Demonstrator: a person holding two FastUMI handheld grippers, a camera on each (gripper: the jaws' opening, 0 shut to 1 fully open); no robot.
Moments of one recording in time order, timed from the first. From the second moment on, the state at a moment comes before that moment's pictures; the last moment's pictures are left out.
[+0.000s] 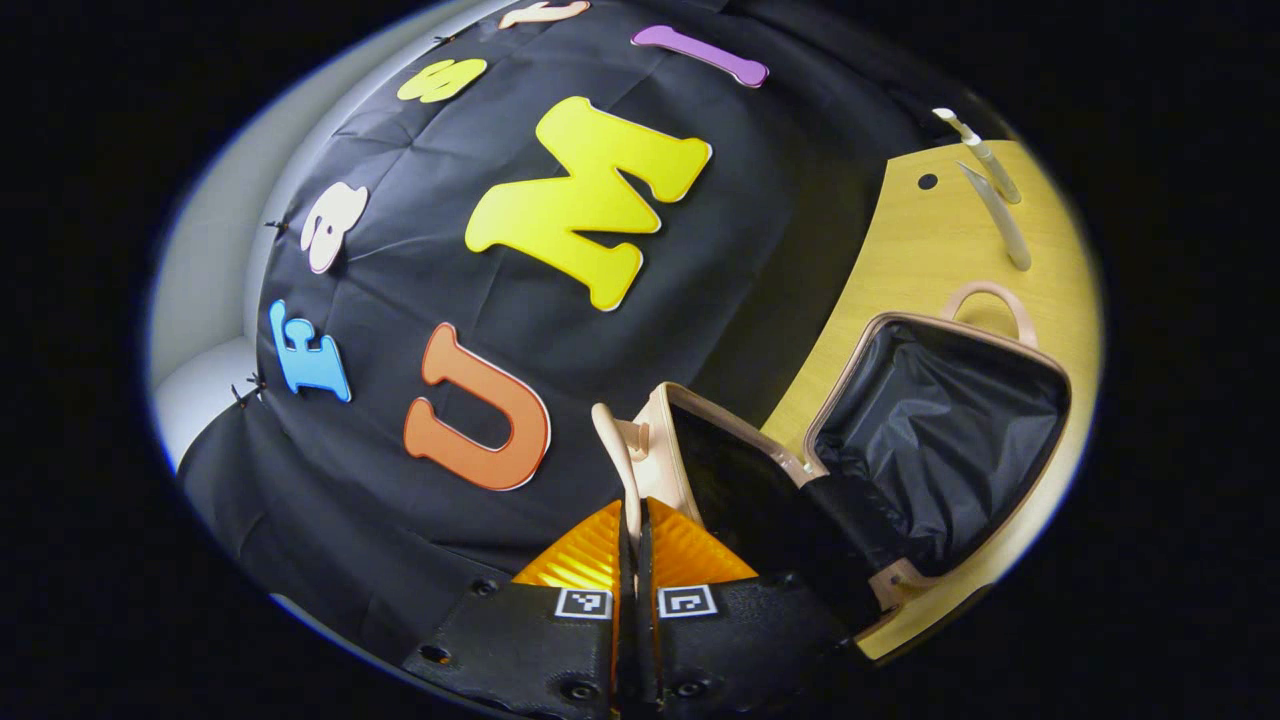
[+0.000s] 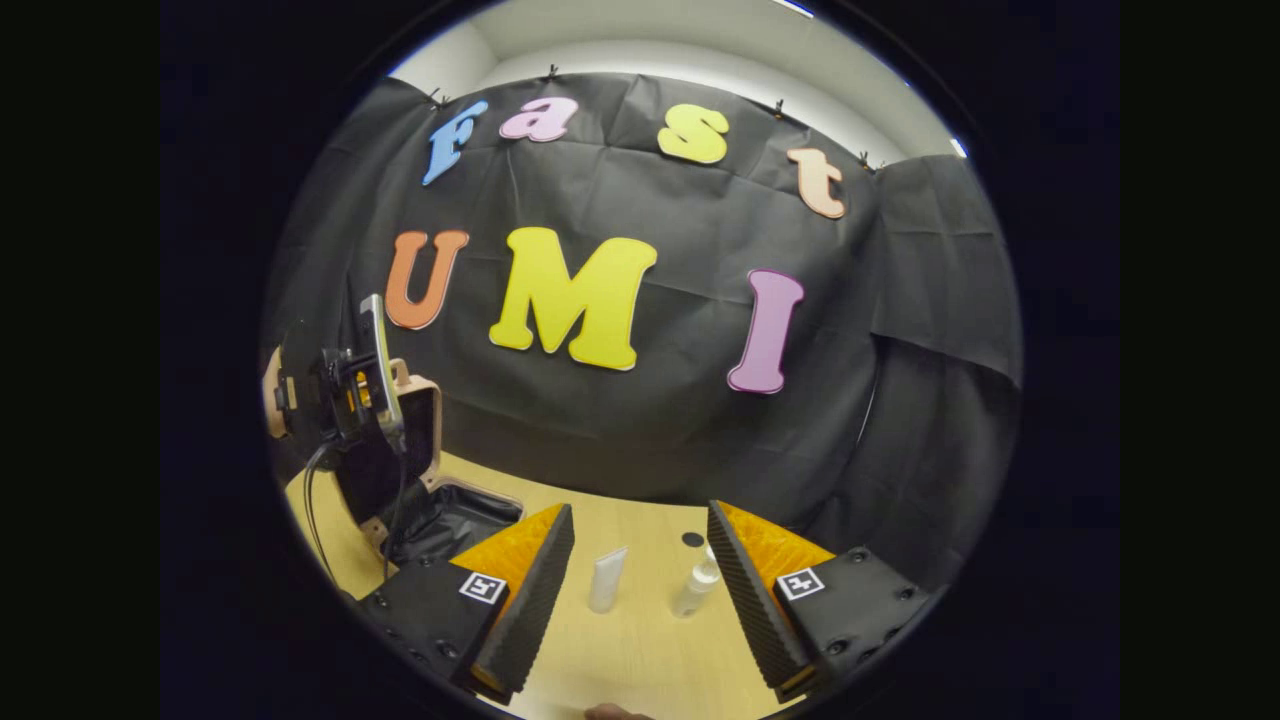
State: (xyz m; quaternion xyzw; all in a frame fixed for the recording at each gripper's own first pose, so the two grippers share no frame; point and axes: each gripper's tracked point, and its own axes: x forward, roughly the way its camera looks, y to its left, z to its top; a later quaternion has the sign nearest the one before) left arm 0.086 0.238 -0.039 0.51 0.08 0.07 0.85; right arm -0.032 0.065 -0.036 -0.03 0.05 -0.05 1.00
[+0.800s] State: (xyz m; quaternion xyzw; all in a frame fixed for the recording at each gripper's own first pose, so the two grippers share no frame) left arm 0.121 0.439 -0.163 0.49 0.22 0.06 0.84; right arm -0.040 0.100 -0.047 -0.03 0.08 -0.08 0.99
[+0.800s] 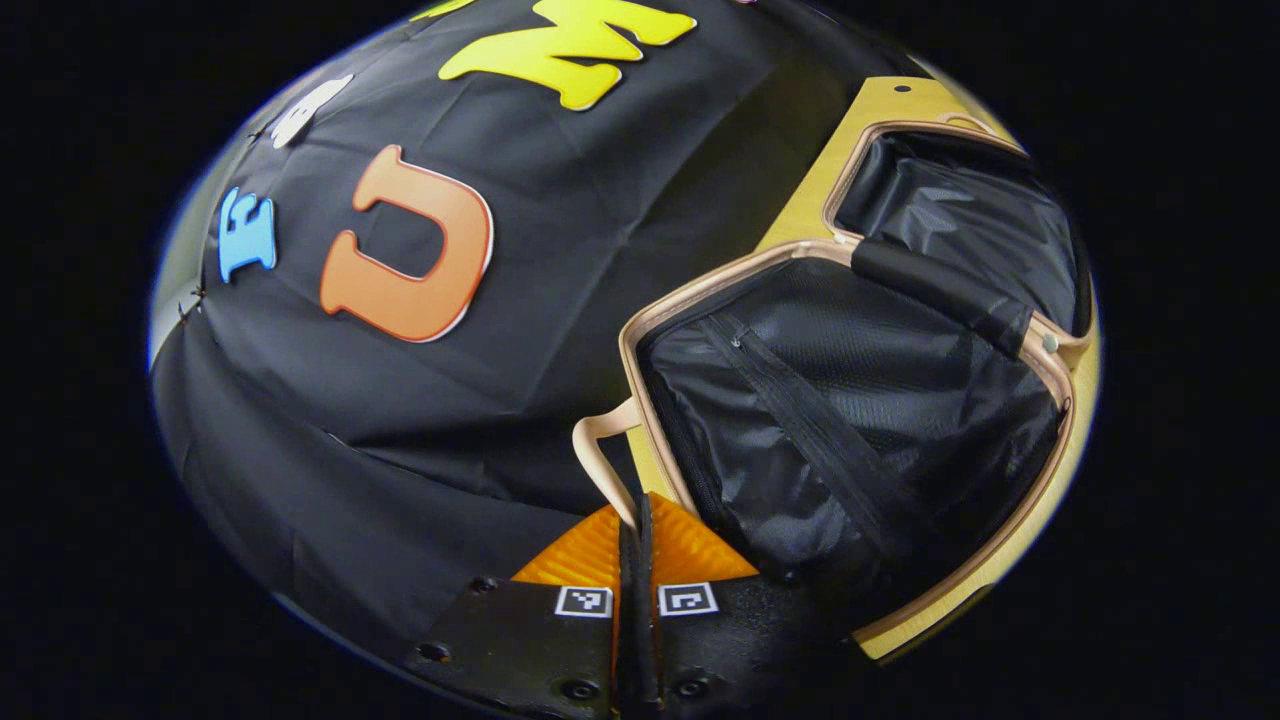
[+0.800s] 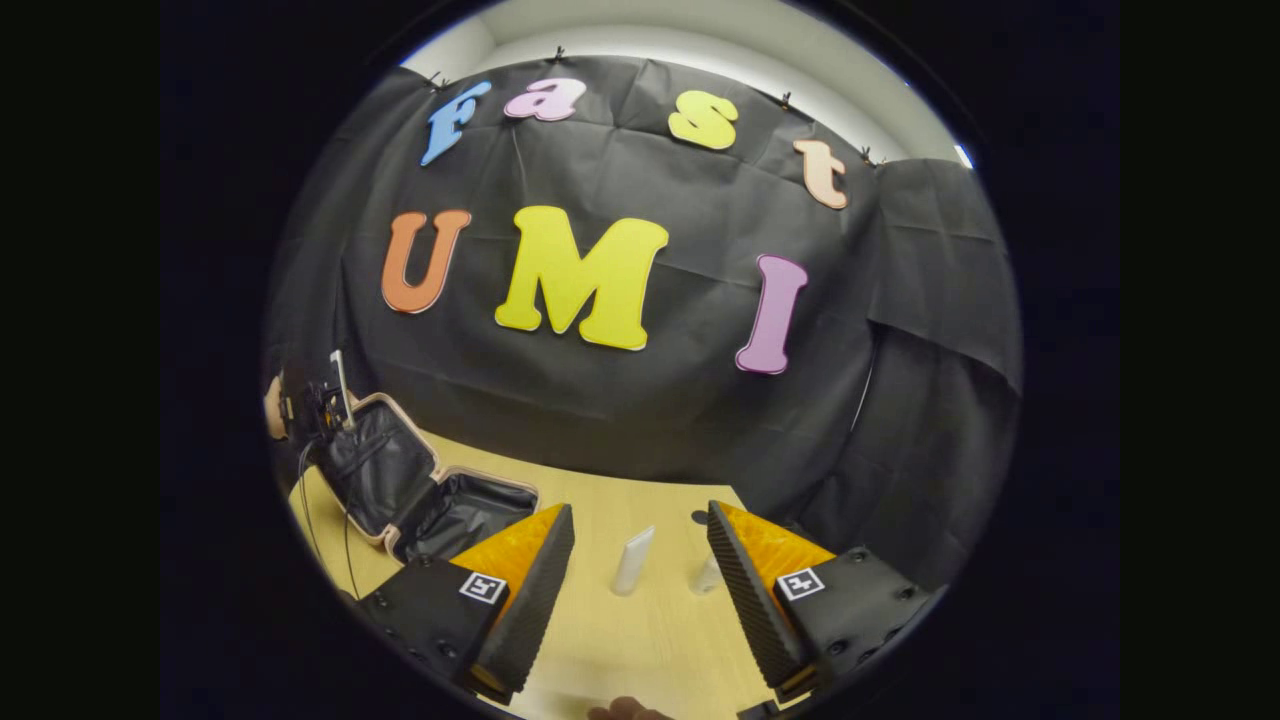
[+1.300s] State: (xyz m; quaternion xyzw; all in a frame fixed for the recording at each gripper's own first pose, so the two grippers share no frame) left arm 0.130 0.464 -0.245 0.41 0.27 -0.01 0.87; right arm -0.071 0.093 -0.078 -0.04 0.12 -0.11 0.99
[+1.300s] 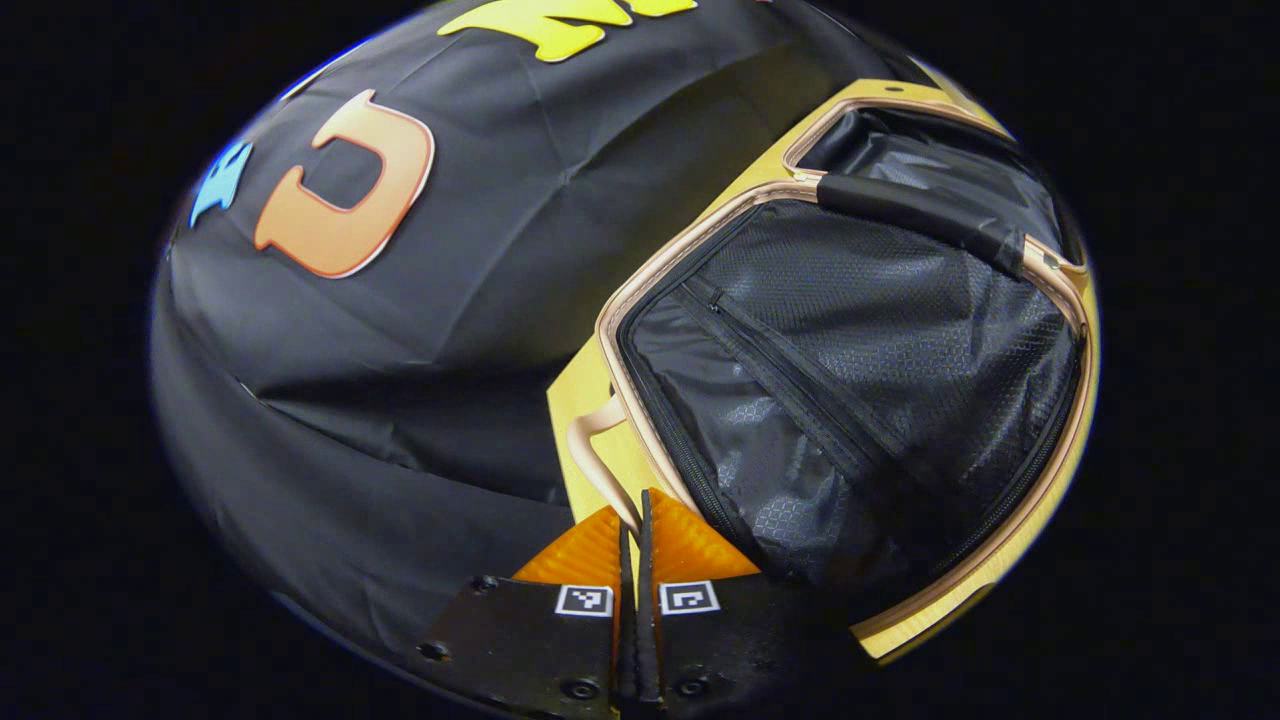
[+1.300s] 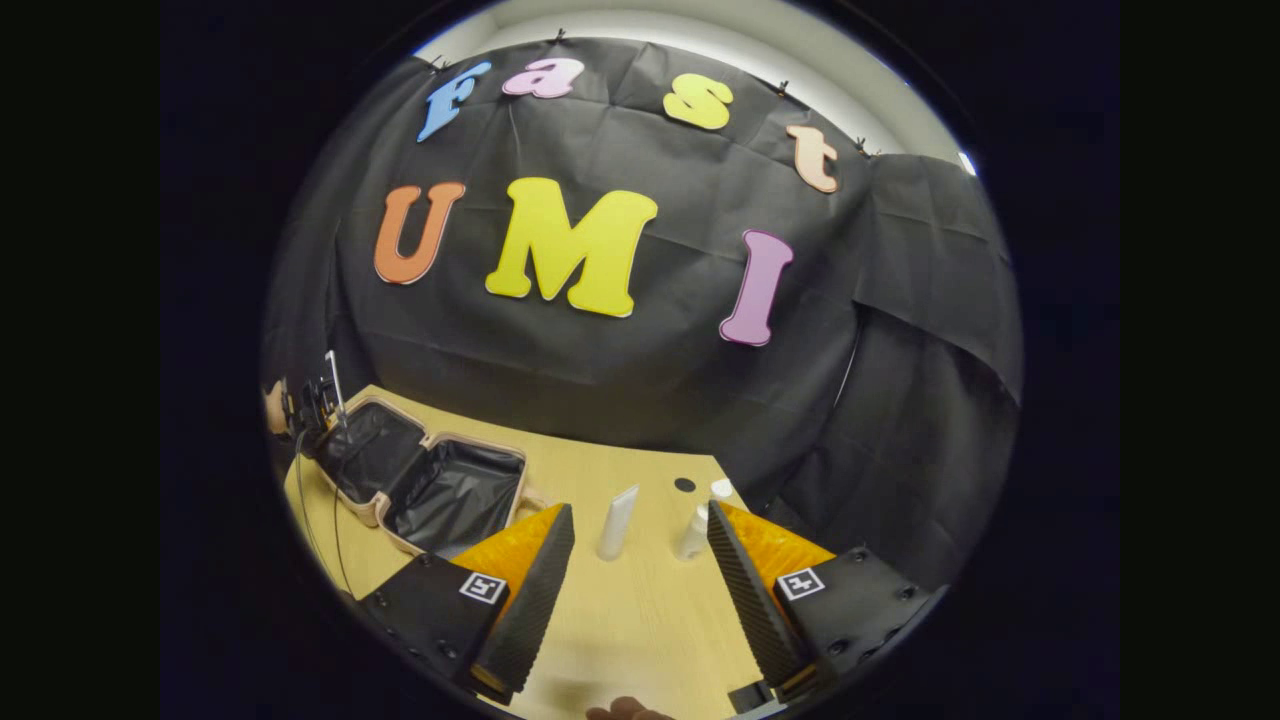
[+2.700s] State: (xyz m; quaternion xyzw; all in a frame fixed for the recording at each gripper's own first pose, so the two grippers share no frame) left arm 0.029 0.141 -0.189 0.10 0.20 -0.09 0.97; right arm -0.052 0.006 -0.102 -0.05 0.09 -0.03 0.99
